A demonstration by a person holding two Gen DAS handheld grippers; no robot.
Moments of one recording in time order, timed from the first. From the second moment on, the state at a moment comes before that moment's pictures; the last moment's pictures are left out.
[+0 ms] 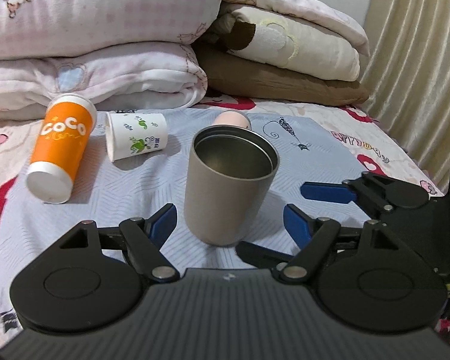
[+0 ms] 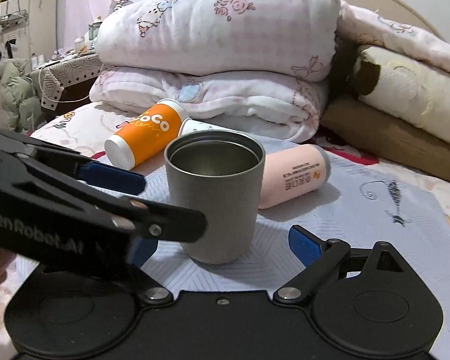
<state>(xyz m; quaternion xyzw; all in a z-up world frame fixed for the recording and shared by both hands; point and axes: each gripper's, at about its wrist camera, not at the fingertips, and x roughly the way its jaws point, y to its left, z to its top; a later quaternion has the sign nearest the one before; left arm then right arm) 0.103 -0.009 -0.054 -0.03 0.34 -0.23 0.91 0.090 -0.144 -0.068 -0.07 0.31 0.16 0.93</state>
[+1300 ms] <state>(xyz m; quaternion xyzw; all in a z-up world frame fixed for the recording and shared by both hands) -0.032 0.045 0.053 0.01 0.32 -0.09 0.94 -0.071 -0.154 0.060 0.02 0.25 -0.03 0.97</state>
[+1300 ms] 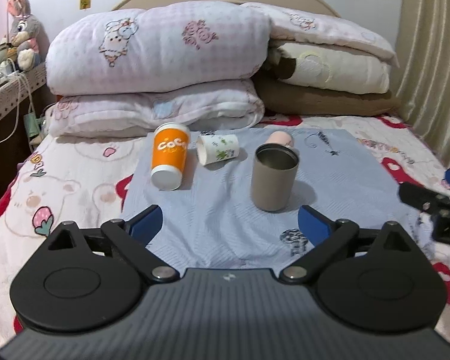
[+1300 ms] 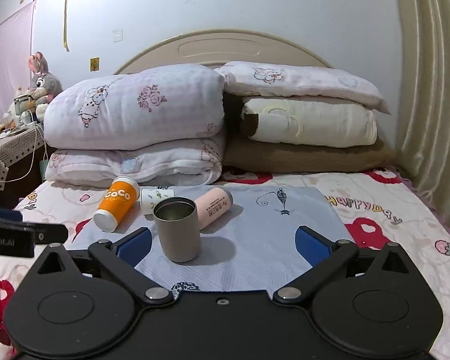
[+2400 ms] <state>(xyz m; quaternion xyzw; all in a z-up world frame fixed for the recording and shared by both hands) -0.025 0.048 0.031 0.02 0.35 -0.02 0.93 -0.068 -0.150 0.044 0.00 0.26 -0.05 0.97</state>
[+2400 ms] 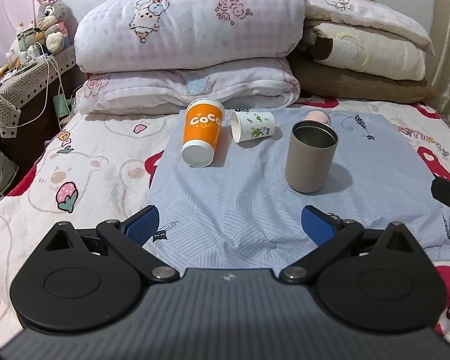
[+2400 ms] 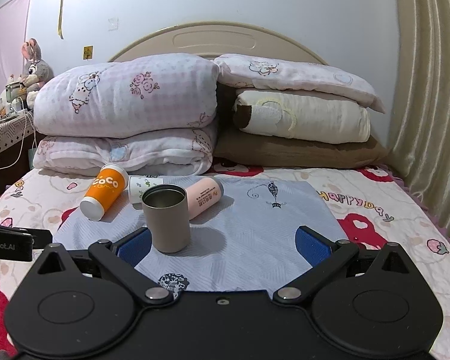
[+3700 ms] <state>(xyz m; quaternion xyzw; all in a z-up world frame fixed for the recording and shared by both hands) -0.021 0.058 0.026 0.01 0.37 0.00 0.93 -0.066 -0.153 0.042 0.00 0.27 -0.06 0.96</state>
